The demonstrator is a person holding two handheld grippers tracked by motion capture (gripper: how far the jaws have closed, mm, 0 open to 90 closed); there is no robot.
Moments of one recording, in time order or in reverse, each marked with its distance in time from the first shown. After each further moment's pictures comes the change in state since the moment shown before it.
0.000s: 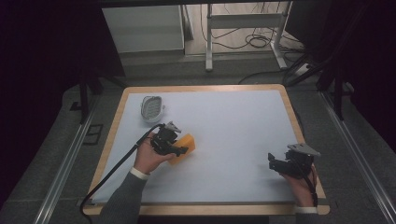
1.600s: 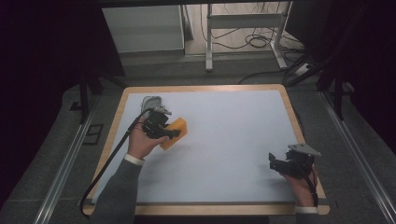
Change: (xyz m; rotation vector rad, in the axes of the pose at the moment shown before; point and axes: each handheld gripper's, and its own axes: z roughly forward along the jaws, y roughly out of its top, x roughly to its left) left arm 0.036 0.024 -0.028 -0.066 0.072 -0.053; right arm -0.002 -0.001 0.000 0.004 -0.006 0.004
